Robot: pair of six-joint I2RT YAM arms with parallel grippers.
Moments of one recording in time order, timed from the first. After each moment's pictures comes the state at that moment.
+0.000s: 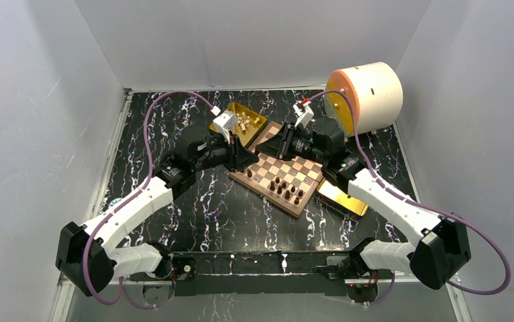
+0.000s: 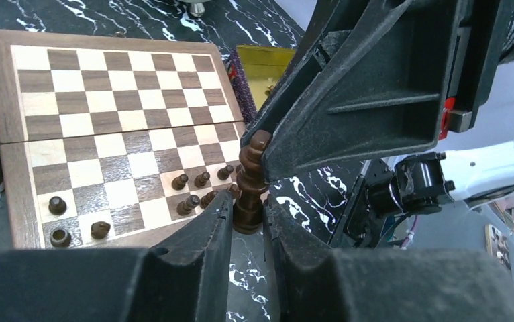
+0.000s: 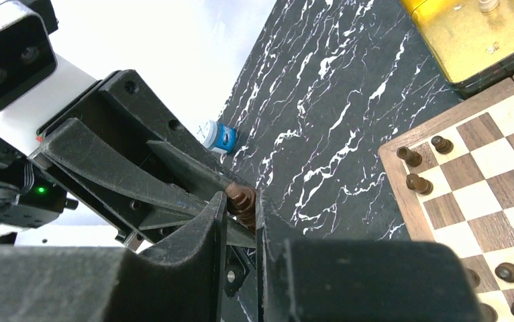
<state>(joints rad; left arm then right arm) -0.61 1.18 0.91 0.00 0.44 -0.39 0.66 1.22 0.95 0.08 -0.39 0.81</state>
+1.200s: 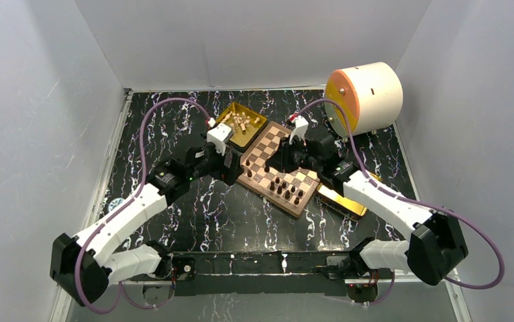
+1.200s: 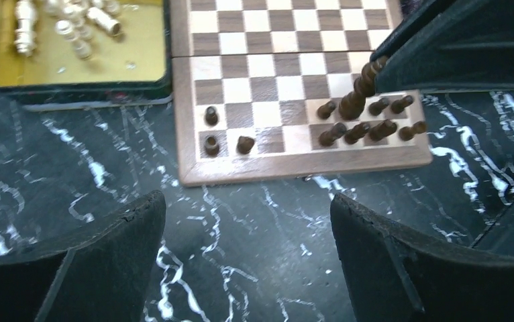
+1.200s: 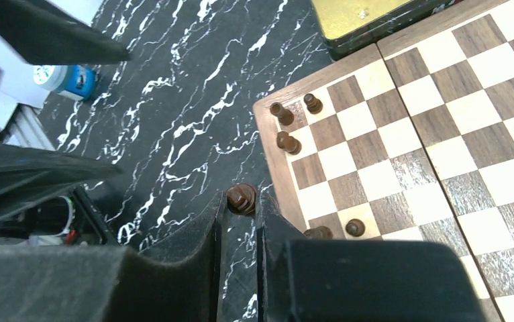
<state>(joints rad) -0.61 1.12 0.88 -0.26 0.16 -0.06 0.66 1.22 0.87 -0.06 -0.29 0.40</state>
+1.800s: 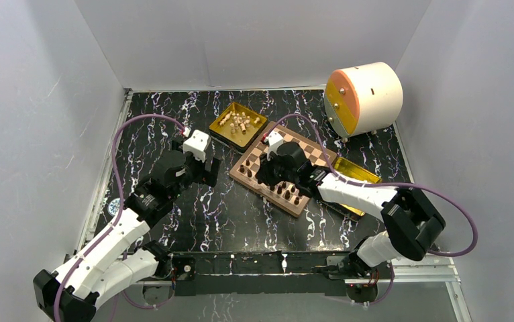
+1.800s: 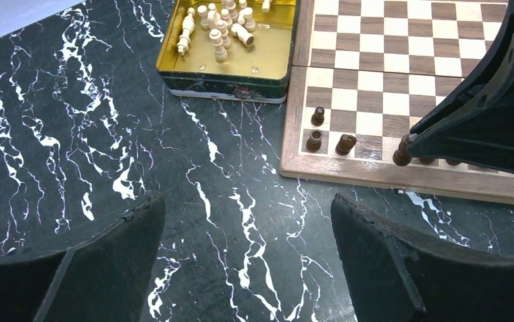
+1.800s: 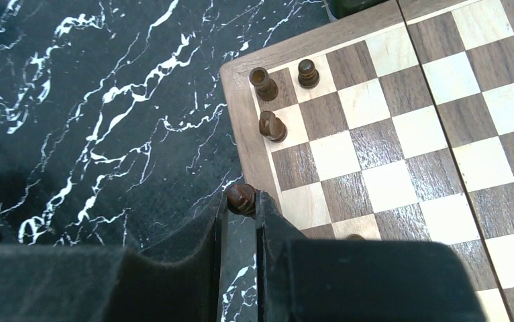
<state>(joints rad) -0.61 0.83 0.75 -0.29 -0.18 0.04 0.82 1.43 0.83 0.07 -0.11 0.26</state>
